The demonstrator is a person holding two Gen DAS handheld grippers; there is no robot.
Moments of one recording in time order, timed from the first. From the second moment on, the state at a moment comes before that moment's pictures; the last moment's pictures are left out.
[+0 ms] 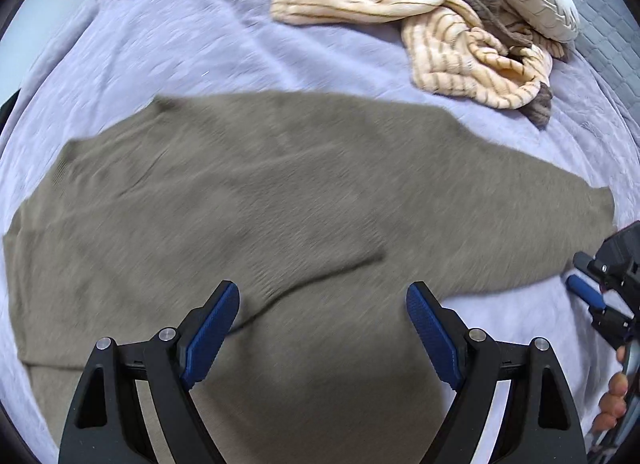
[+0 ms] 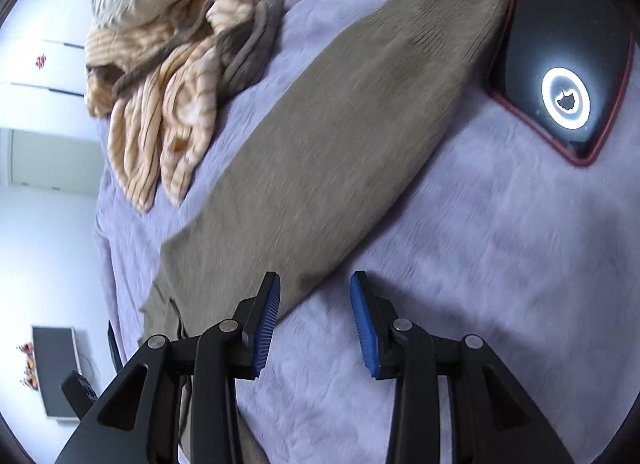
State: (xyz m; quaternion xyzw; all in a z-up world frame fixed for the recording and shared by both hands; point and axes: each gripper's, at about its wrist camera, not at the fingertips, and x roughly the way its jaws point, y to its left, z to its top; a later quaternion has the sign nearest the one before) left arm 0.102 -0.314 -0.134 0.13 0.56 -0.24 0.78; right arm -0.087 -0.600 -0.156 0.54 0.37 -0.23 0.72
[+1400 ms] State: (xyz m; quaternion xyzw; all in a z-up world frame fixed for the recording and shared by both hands) left arm 0.127 -0.323 -0.105 0.10 0.51 -0.24 0.82; right arm 0.017 -0.558 -0.030 0.41 0.31 -0.09 0.85
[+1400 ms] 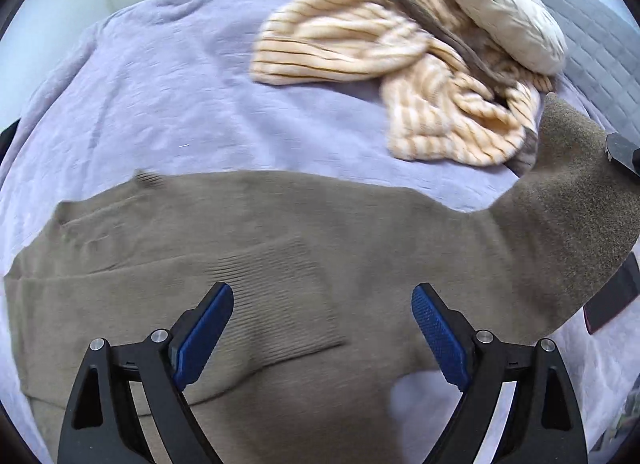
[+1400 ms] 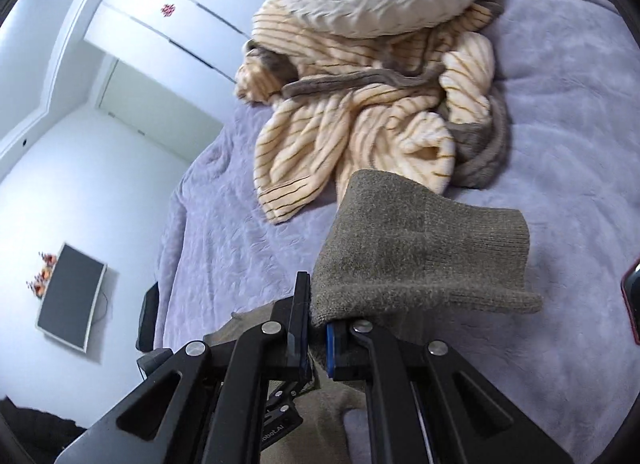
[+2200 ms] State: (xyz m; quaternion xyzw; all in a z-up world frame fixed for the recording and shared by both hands) left arm 0.178 -0.019 -0.146 0.04 0.55 -0.09 0.83; right arm 0.169 -0.224 -0.159 0.13 0.55 0.09 0.82
